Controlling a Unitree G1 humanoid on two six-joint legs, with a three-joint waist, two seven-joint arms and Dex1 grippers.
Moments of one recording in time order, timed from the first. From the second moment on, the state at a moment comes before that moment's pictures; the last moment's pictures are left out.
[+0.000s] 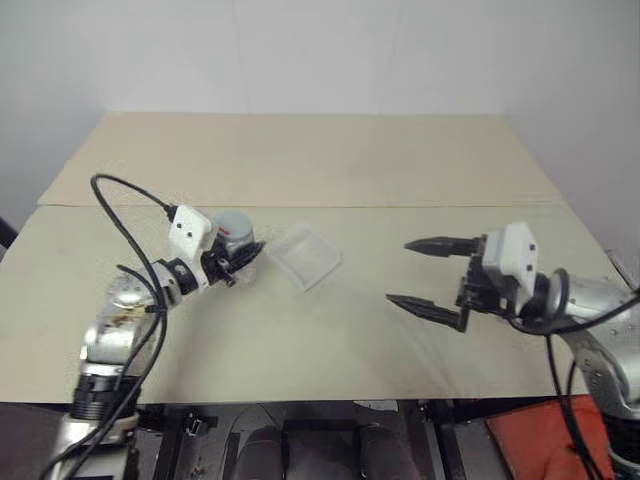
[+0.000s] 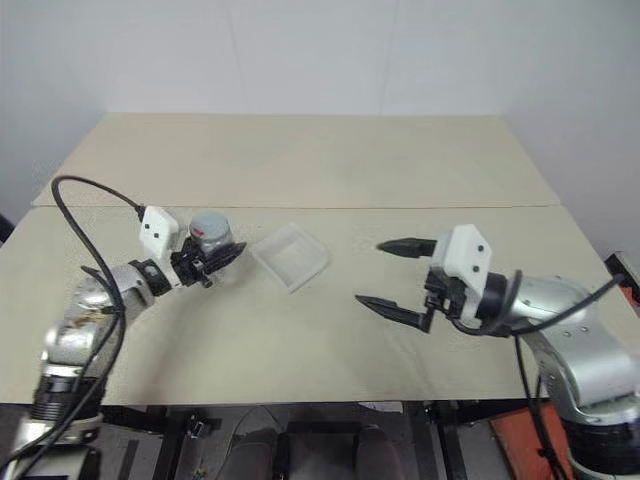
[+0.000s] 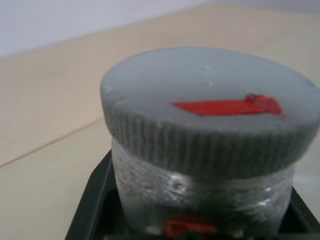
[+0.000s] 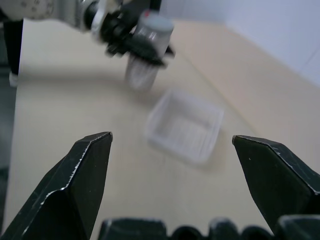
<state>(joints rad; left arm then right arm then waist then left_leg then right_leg) -0.35 0.65 0.10 -0.15 -0.48 0.45 -0.88 -0.31 -0.73 -0.09 -0.51 0.57 0.45 0.90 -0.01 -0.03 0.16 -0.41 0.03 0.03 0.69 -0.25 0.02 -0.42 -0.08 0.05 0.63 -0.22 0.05</state>
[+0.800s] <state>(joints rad) -0.62 0.53 -0.09 0.06 -0.52 0.31 -1.32 -0.73 -0.51 0.17 -0.46 0.59 0.74 0.74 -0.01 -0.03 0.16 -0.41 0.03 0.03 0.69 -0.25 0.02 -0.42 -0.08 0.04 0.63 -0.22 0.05</state>
